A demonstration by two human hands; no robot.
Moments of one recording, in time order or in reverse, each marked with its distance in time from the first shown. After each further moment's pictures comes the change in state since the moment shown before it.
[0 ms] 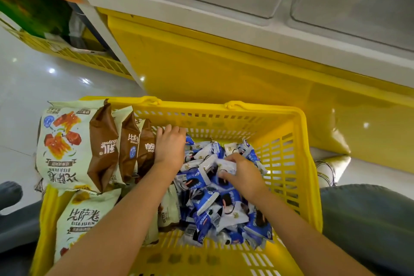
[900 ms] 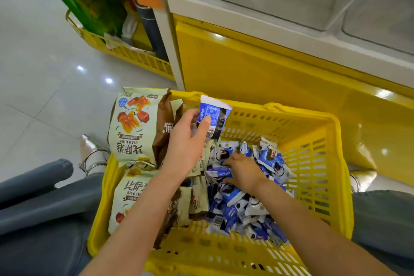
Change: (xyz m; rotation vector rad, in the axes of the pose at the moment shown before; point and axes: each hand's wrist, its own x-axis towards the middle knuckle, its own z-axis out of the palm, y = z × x) left_hand -0.077 -0.033 -0.099 -1.298 0.282 -0.209; right_hand 0.012 -0.044 0.035 -0.613 -0.192 -0.387
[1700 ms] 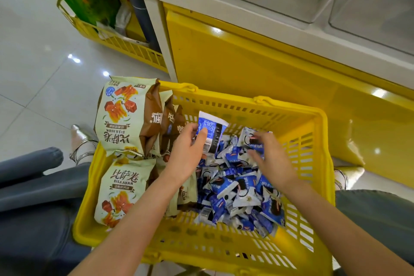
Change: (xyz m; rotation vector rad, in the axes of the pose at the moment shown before) left_hand -0.024 -0.016 0.027 -0.070 -0.130 -0.217; right_hand -0.058 0.039 -0.040 0.367 0.419 0.226
